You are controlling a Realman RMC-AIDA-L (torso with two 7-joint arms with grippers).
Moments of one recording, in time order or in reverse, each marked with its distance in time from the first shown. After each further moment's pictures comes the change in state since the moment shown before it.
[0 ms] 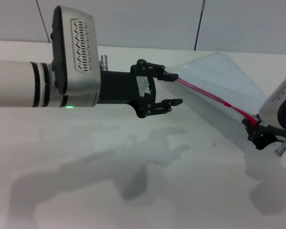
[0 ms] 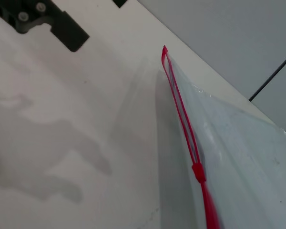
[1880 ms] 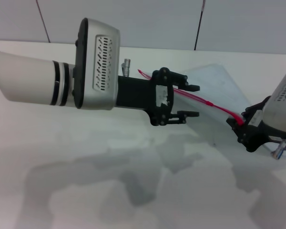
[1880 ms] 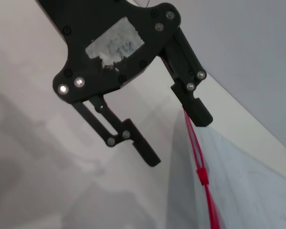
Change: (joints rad) left arm -0.115 -0.024 -0.020 -0.134 0.006 -0.082 0.218; right arm -0.024 -0.001 0.031 -0.151 0.150 -0.123 -0.120
